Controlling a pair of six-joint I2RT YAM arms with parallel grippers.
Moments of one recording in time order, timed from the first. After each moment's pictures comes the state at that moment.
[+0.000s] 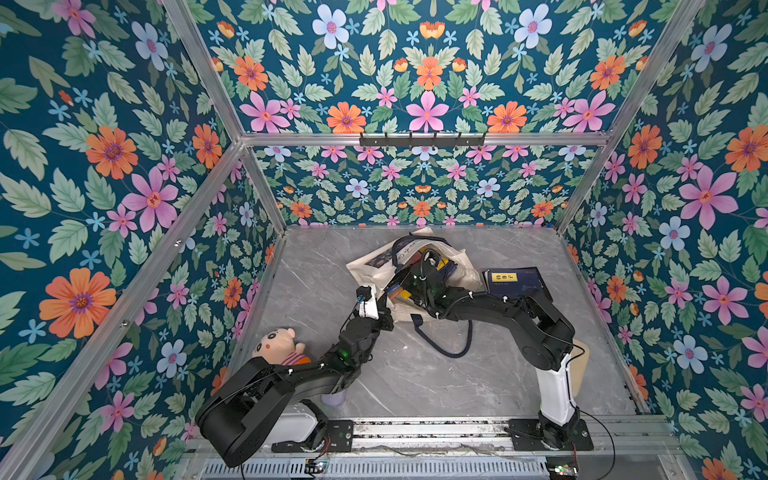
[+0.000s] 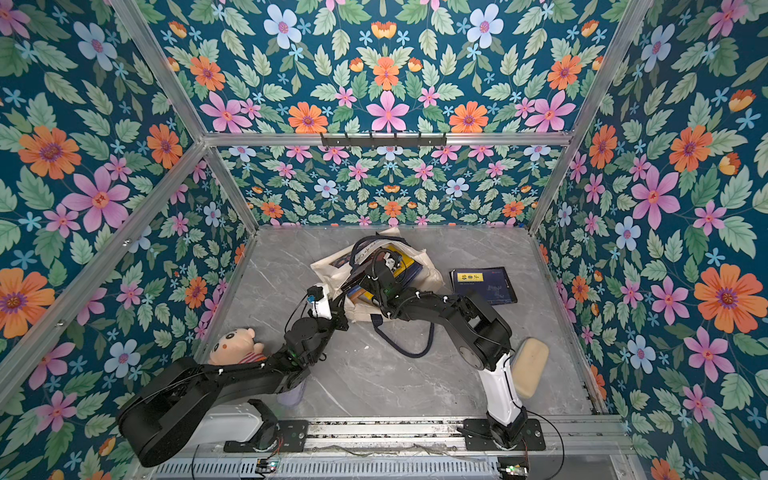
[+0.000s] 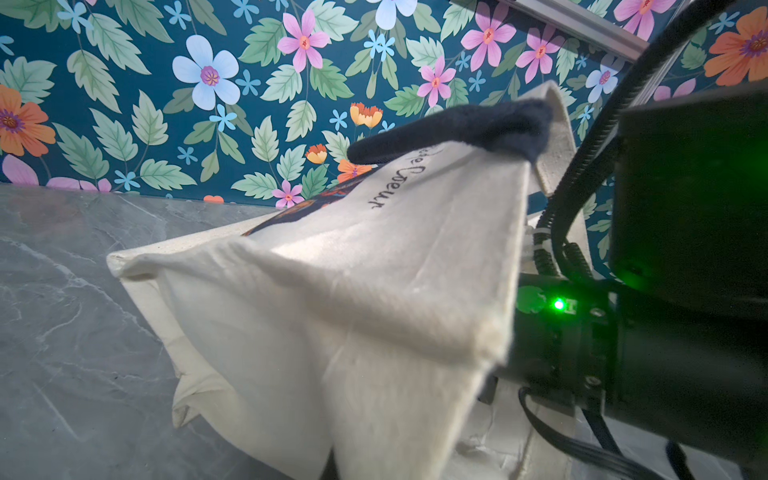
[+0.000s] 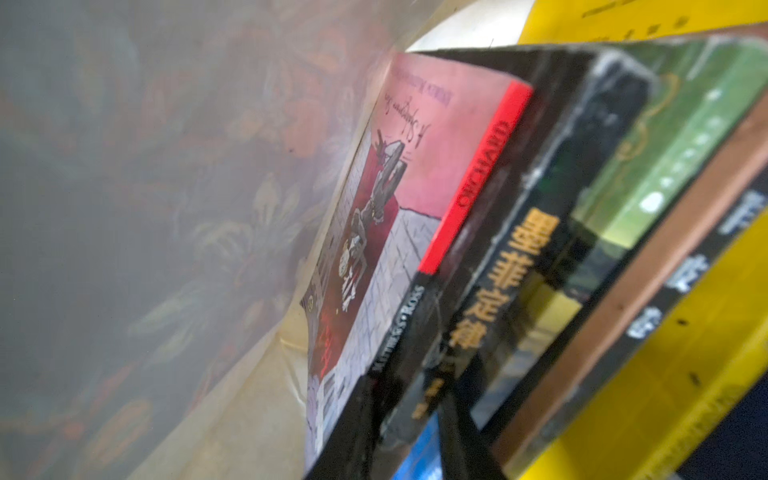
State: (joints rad) left arm -0.74 1.30 0.29 0.94 -0.38 -0.28; right arm 0.76 2.05 1.31 0.29 0.19 1.13
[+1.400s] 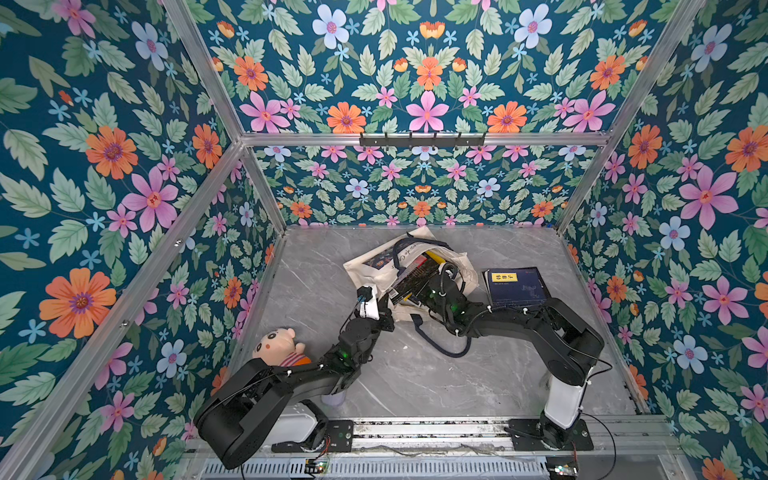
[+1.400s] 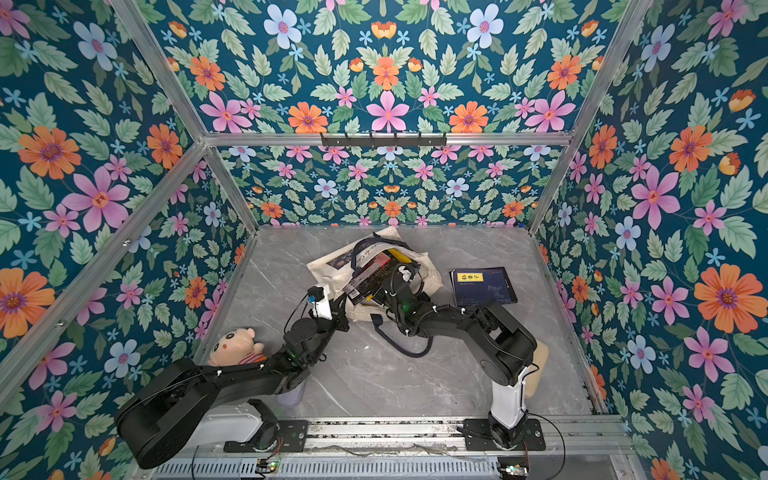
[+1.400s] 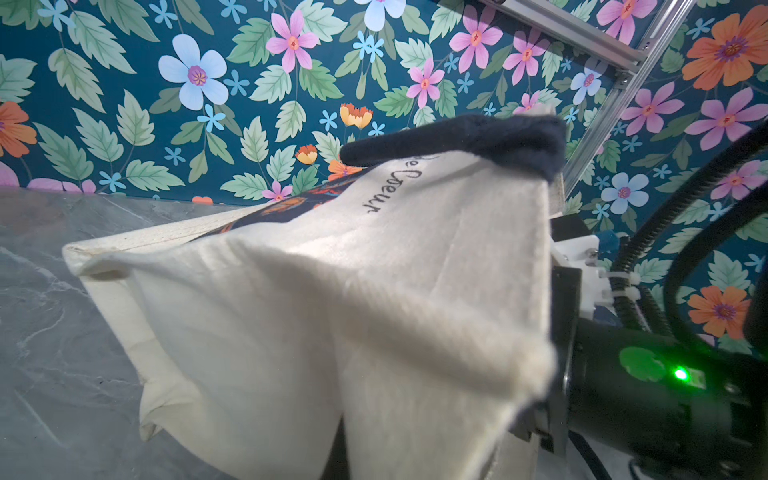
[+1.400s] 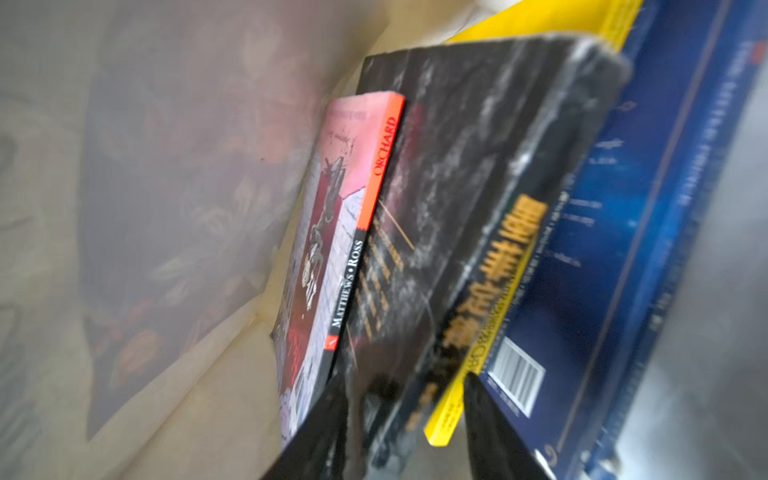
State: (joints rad) left arm -0.74 1.29 0.28 0.94 -0.37 -0.28; right arm 0.75 1.87 1.00 0.45 0.19 1.15
